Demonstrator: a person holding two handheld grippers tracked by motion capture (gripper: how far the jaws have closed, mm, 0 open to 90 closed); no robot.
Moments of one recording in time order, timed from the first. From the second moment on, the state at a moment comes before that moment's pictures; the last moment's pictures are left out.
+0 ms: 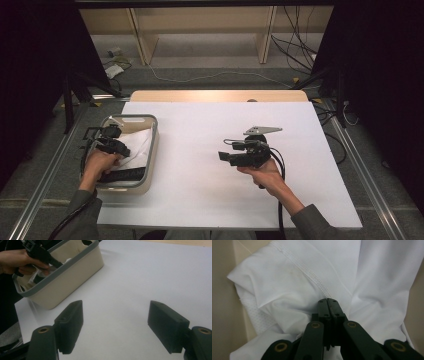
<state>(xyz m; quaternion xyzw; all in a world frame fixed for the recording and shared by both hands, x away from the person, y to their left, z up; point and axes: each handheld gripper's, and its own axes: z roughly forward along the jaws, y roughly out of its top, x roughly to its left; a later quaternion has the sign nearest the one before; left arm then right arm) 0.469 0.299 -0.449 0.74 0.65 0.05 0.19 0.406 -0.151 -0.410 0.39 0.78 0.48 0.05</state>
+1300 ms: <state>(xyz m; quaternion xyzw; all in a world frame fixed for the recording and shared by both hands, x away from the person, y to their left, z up) 0.499 0.329 -0.441 0.69 0.67 0.14 0.26 0.412 -0.157 -0.415 0.40 0.77 0.49 0.04</state>
